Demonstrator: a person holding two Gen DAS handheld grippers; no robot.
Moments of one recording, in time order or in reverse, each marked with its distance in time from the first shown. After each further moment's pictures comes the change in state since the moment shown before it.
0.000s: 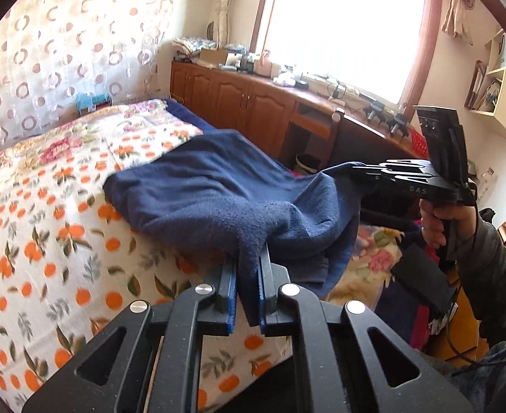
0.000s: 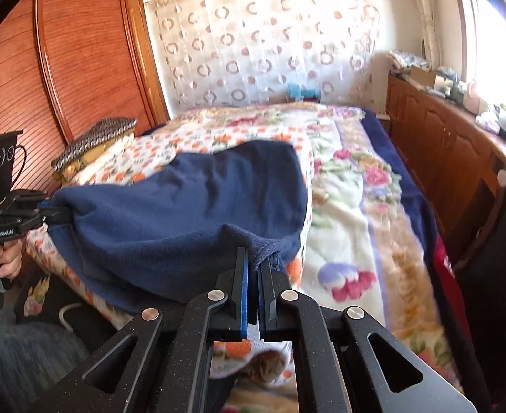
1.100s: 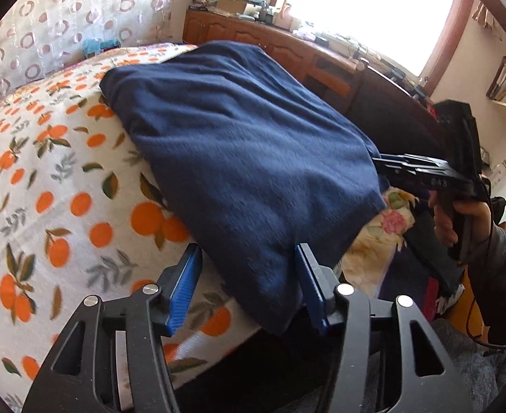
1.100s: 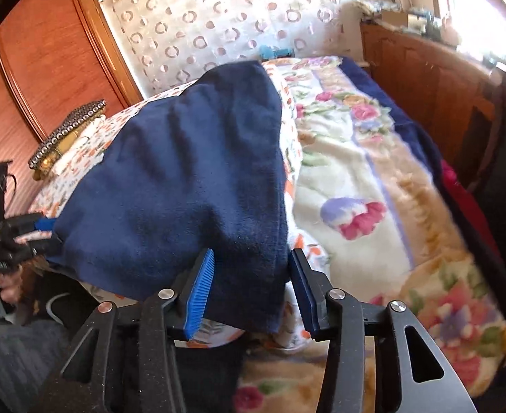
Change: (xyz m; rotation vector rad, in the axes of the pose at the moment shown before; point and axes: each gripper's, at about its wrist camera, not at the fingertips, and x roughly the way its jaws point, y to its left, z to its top) left arm 0.055 0.006 -0.077 -0.100 0.215 0.008; right arm 0.058 -0.010 -0.062 0.204 0.137 0.010
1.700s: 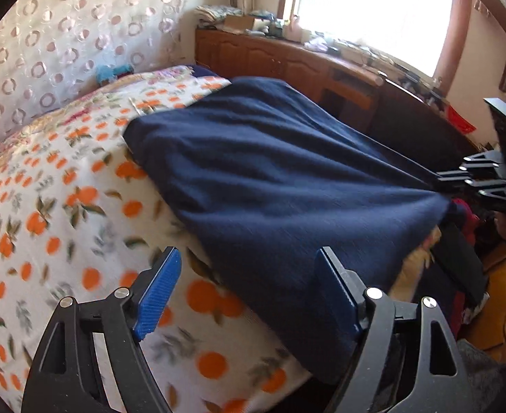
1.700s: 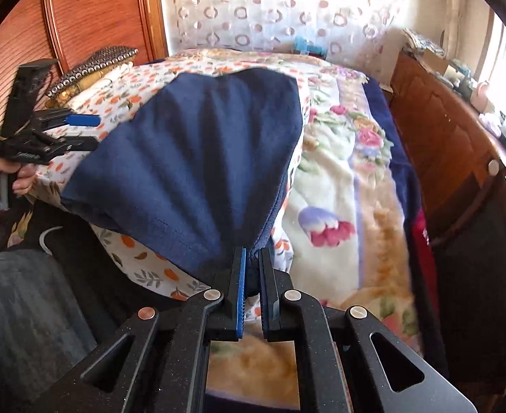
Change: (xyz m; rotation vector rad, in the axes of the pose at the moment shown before) left arm -0.009 0.021 0.047 0.064 -0.062 0.114; right arm -0.057 0.035 0.022 -0.308 0.111 -0.105
